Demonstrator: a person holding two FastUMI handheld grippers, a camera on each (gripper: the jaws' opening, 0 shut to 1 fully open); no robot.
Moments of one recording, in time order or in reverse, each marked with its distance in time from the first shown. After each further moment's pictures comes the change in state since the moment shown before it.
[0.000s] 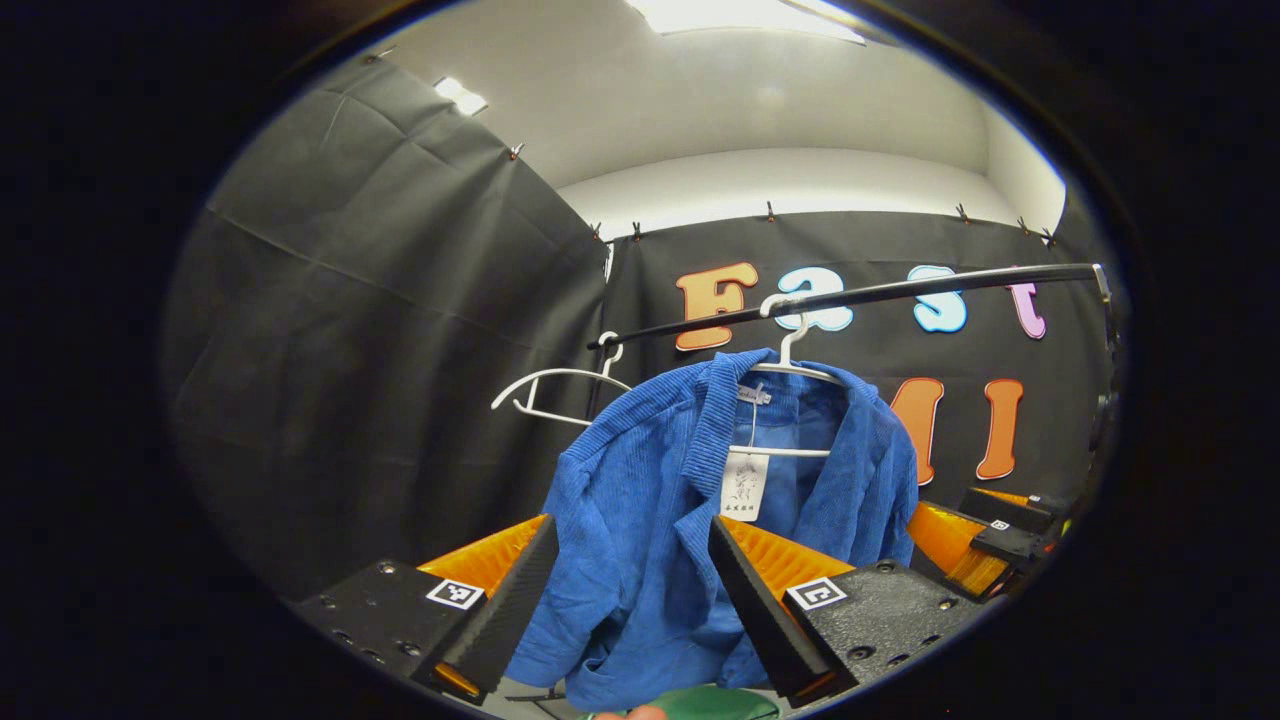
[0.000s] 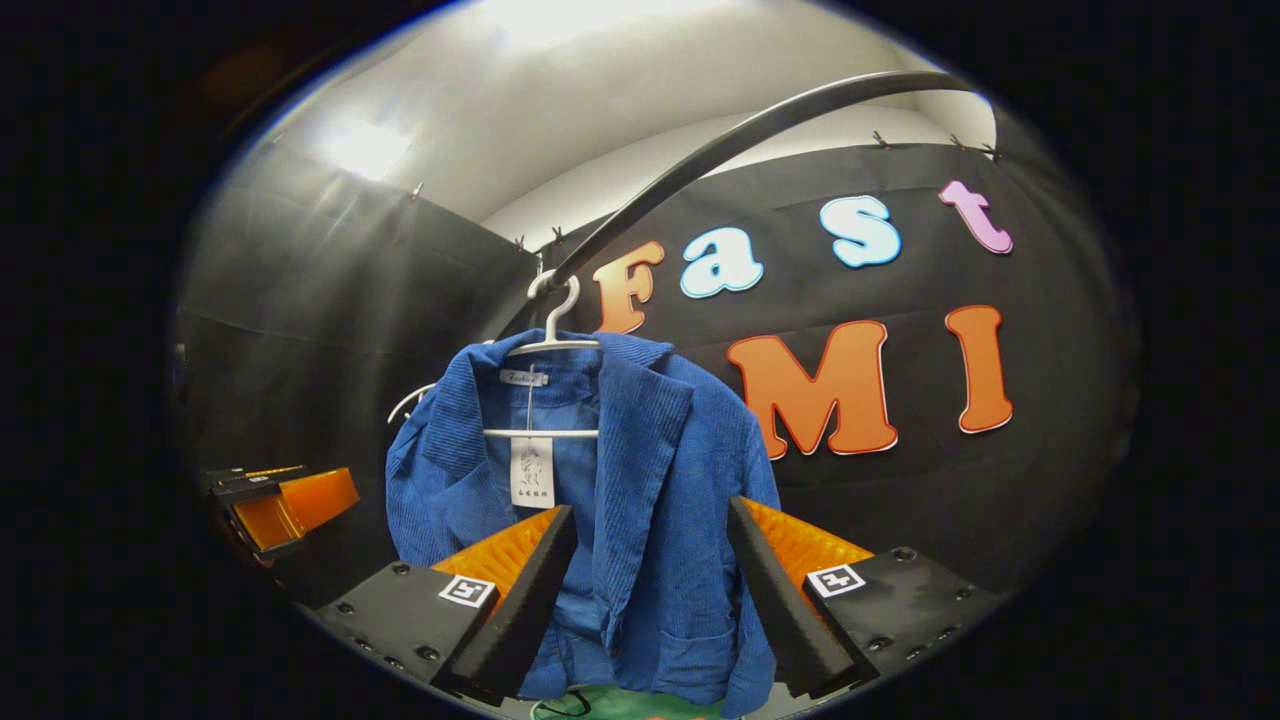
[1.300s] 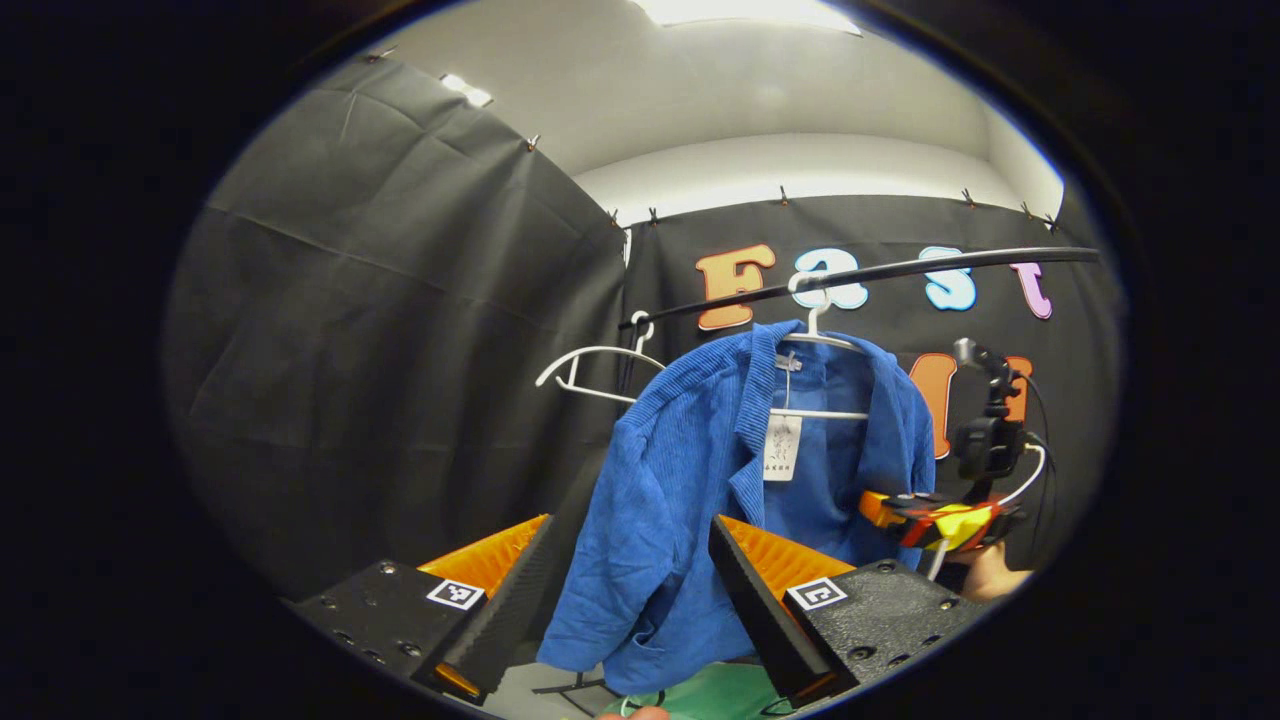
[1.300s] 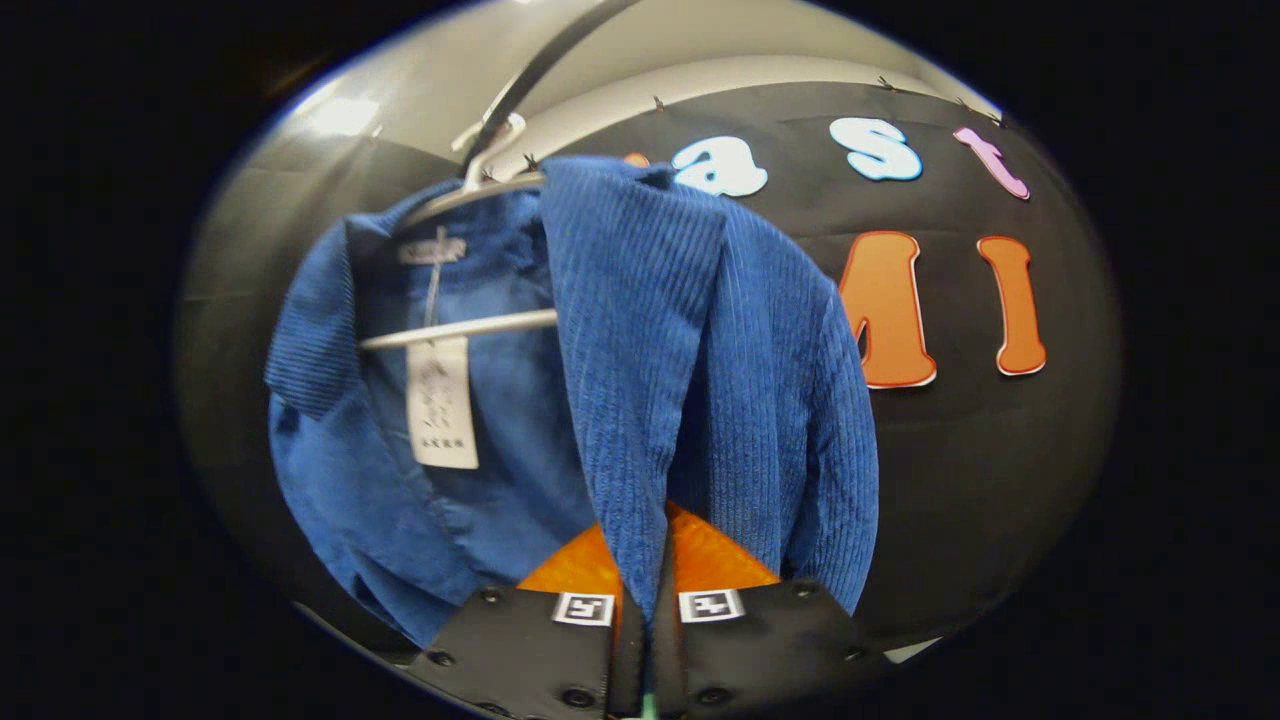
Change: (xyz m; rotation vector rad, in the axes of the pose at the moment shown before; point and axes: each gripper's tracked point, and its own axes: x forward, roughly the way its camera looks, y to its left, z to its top) left arm -0.029 0.029 -0.029 -0.008 0.070 0.006; right arm 0.104 -0.015 -0.062 0.050 0.133 -0.043
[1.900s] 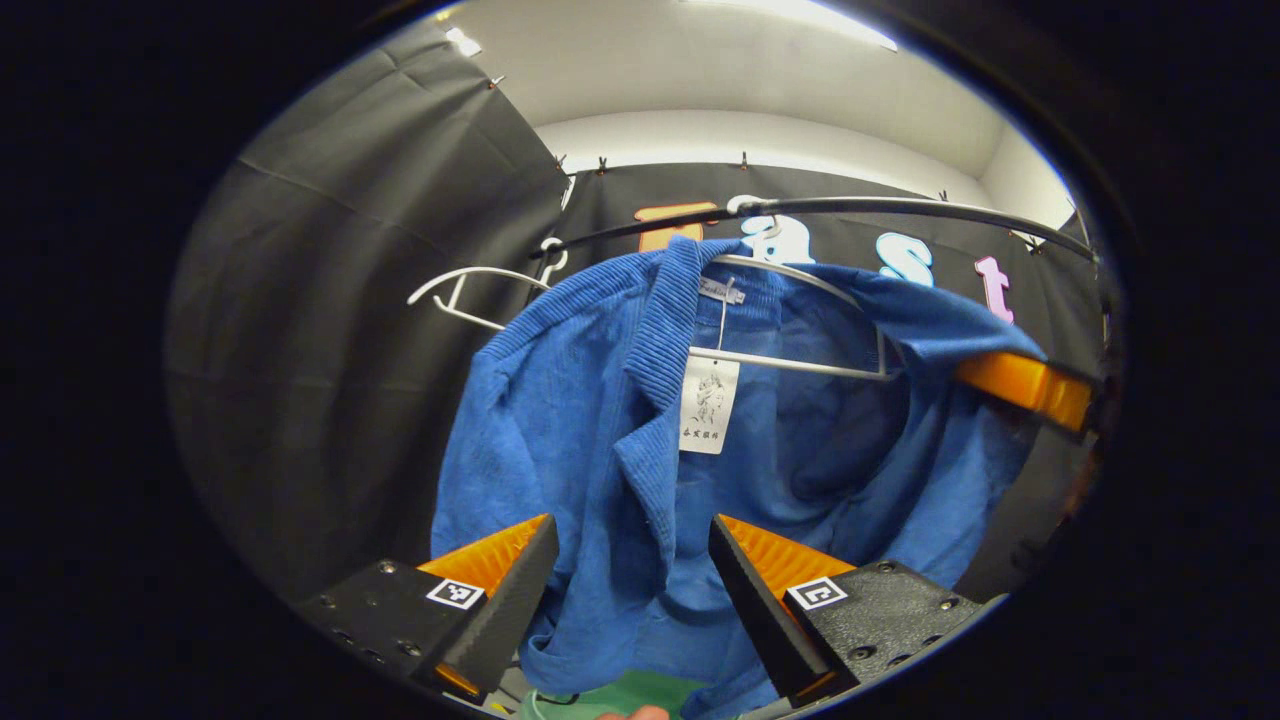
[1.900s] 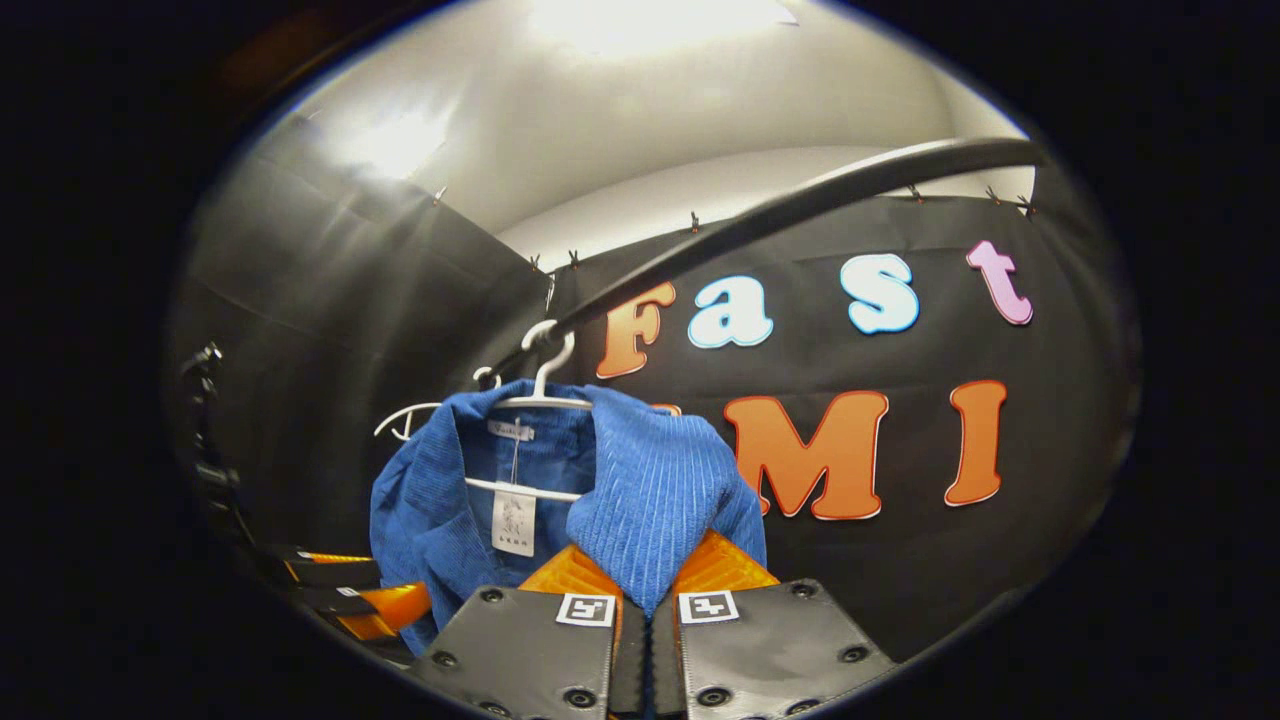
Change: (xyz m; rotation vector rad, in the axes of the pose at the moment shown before) left arm 0.092 -0.095 -0.057 -0.123 0.098 -0.207; right arm -0.130 -0.007 0.136 -0.160 -0.272 0.042
